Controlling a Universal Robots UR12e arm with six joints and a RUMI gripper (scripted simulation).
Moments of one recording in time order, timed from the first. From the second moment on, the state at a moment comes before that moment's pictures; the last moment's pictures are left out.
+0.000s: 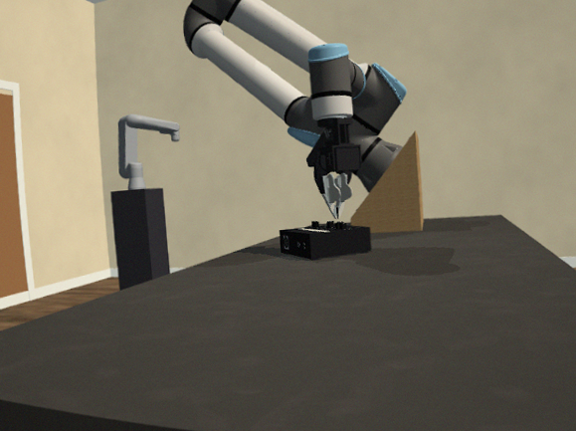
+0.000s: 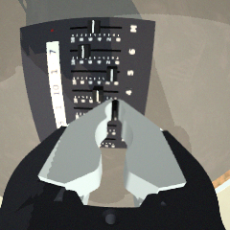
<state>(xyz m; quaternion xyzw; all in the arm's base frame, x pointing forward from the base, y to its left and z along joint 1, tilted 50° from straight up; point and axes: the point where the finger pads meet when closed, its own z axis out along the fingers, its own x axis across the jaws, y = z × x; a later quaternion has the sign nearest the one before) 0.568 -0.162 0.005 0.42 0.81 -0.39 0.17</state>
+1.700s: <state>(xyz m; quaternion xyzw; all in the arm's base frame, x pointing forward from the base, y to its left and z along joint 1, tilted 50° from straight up) 0.567 -0.171 -0.002 0.42 0.81 -0.39 0.17</state>
